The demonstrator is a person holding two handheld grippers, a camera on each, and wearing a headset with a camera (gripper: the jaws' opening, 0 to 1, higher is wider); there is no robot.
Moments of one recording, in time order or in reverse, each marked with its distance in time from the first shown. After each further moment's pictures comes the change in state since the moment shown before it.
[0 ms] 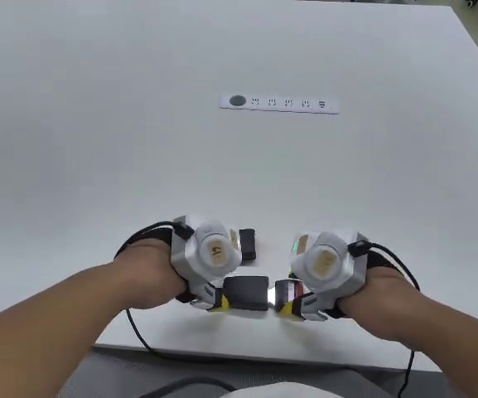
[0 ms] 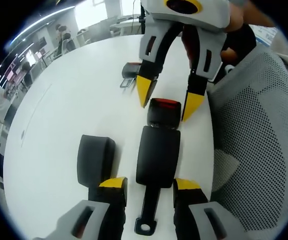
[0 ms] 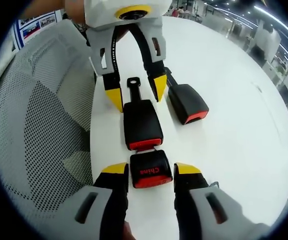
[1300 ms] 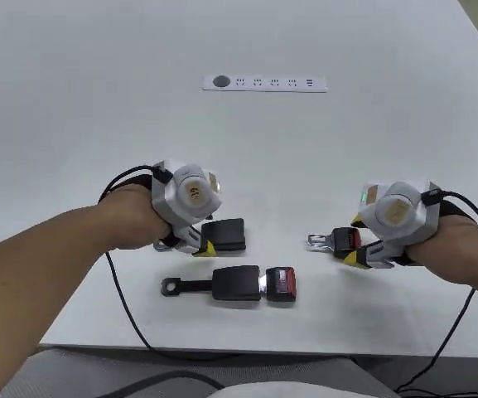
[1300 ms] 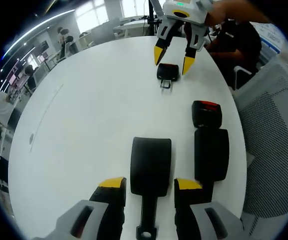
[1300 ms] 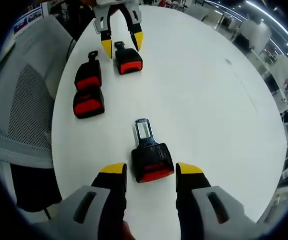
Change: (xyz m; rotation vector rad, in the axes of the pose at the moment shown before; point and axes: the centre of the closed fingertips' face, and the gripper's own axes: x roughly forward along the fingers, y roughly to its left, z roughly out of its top) left arm 0.010 0.080 0.003 0.035 0.018 0.031; right arm -0.035 -0.103 -0.100 0.038 0.119 -0.125
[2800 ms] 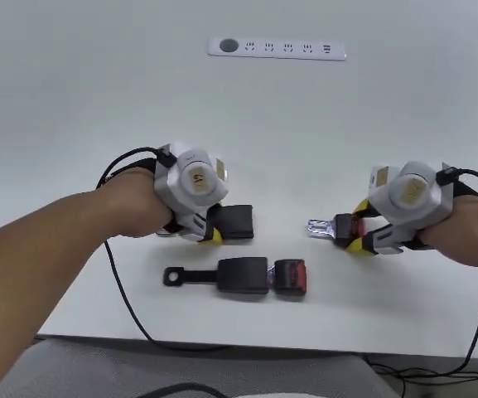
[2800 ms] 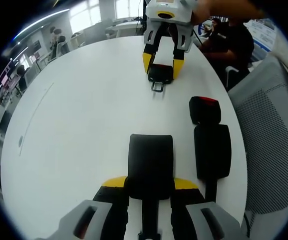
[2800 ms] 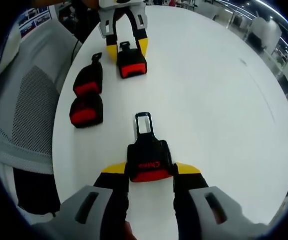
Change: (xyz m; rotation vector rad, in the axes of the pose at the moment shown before) left arm 0.011 -0.002 -0.004 0.028 -0.017 -0.091; right arm 0.020 0.007 0.025 -0.022 -0.023 0.133
